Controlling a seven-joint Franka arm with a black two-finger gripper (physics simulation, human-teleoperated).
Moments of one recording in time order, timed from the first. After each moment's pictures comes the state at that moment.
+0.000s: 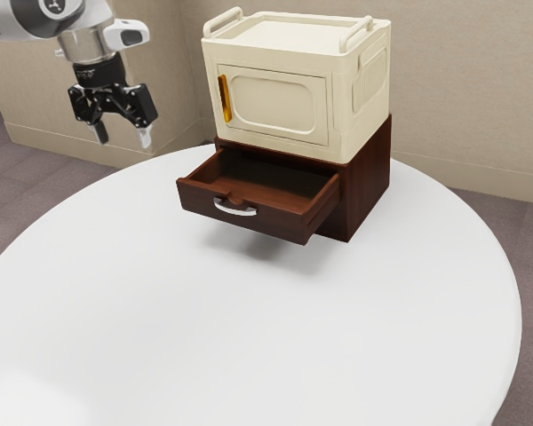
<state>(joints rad) 0.02 -0.01 0.07 -1.57 -0.06 1.55 -0.01</state>
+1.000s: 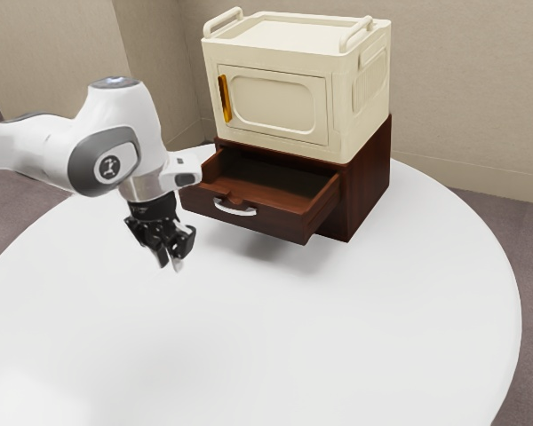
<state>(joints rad) 0.00 -0.20 -0.10 -2.25 -0.04 2.06 -0.07</state>
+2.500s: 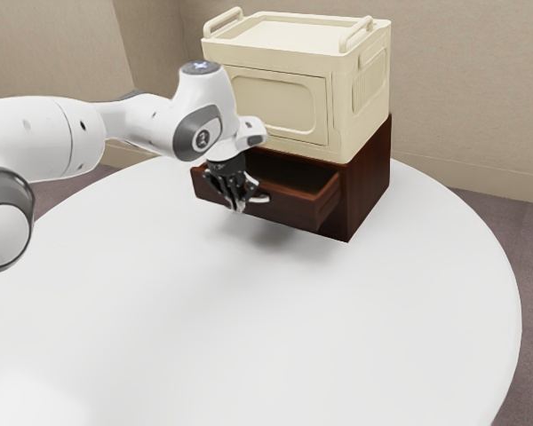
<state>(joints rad) 0.00 0.53 -0.07 -1.46 0.09 2.15 -0.11</state>
